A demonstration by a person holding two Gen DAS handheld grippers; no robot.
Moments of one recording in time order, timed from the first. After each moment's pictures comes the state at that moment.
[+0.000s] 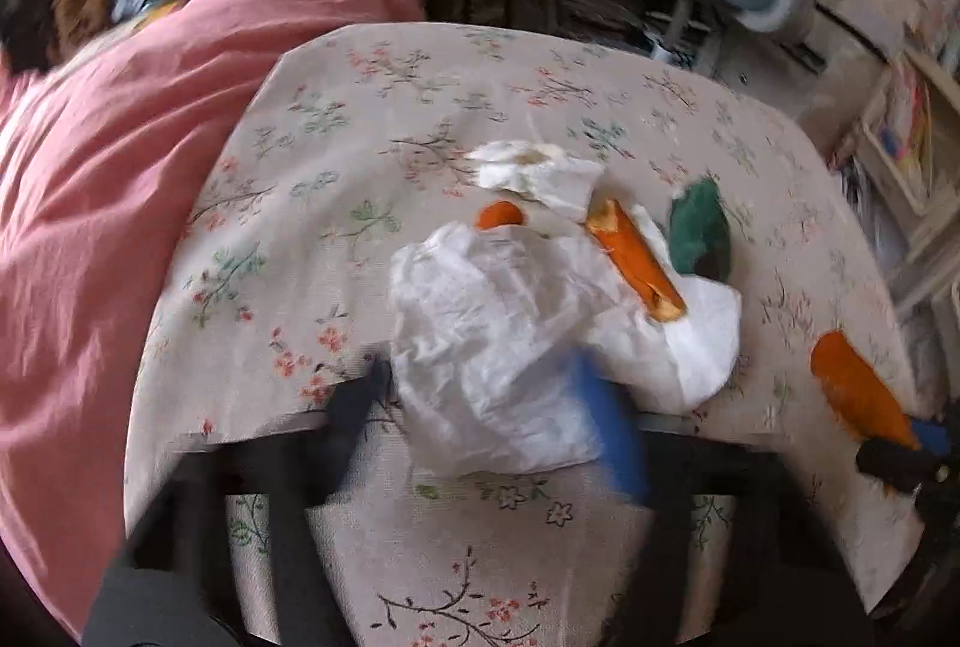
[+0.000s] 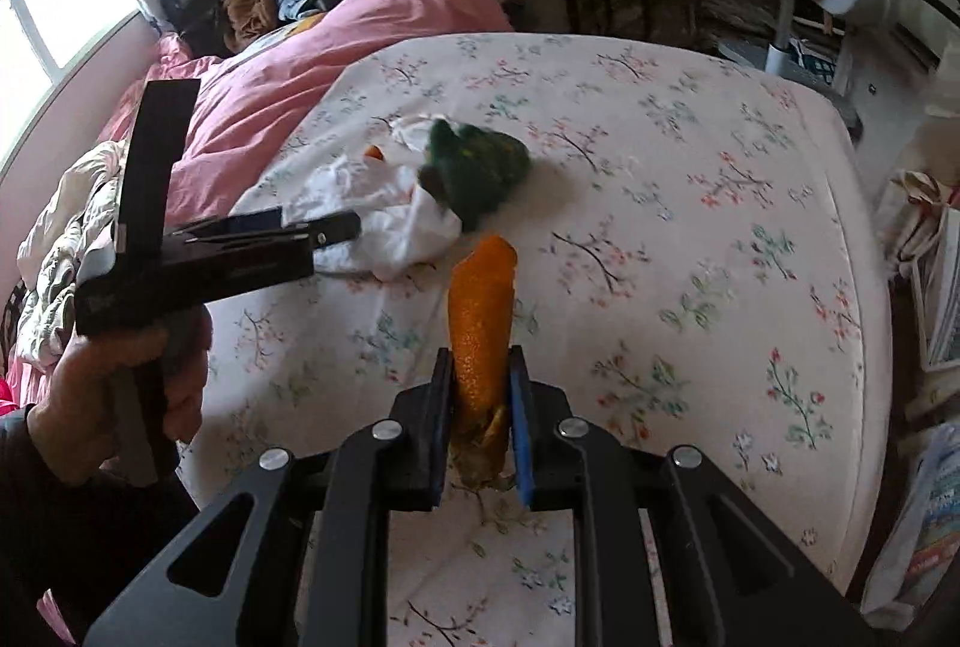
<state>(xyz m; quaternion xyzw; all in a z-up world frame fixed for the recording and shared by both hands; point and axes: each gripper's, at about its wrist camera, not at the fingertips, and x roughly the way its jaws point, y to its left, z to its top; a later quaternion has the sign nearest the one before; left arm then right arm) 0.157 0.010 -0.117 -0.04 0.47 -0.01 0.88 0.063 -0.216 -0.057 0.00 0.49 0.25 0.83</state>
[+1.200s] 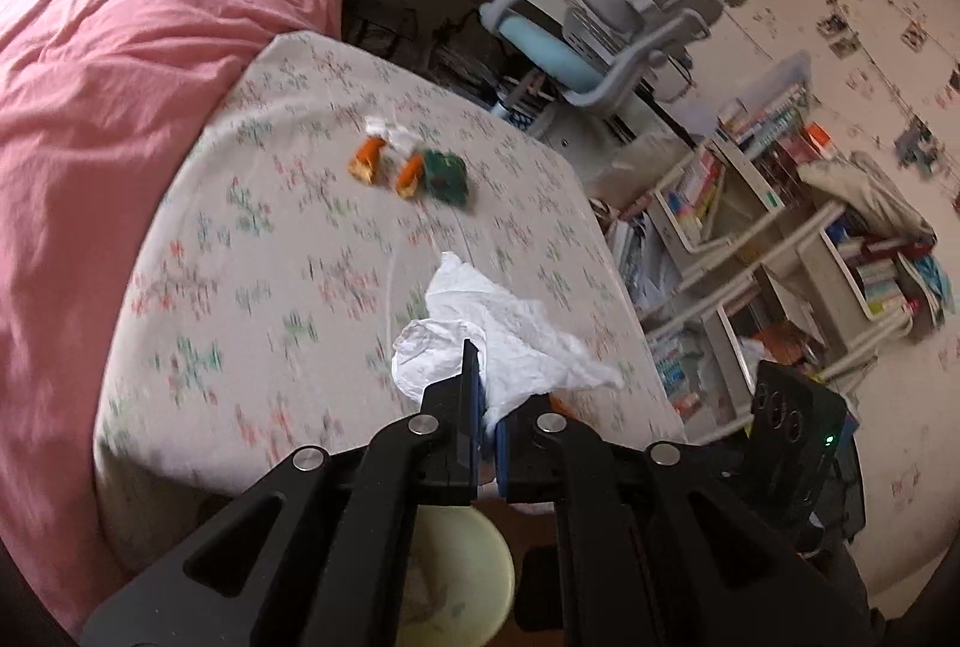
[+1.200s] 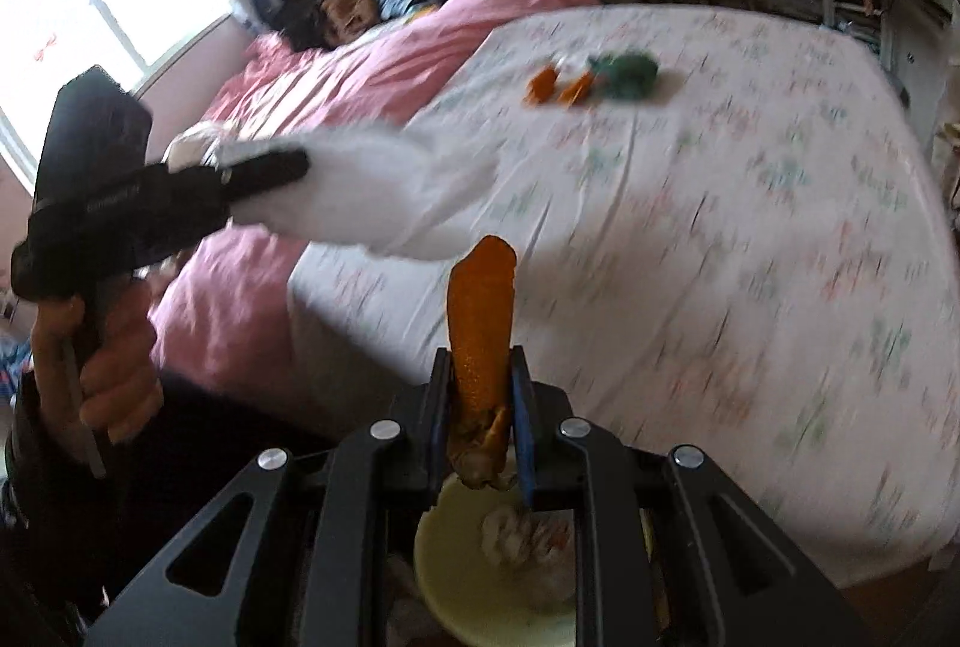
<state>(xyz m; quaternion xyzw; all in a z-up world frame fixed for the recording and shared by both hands) -0.064 0.056 -0.042 -0.24 0.40 -0.18 0.87 -0.078 -0.197 -0.061 0.05 0.48 0.35 0.81</state>
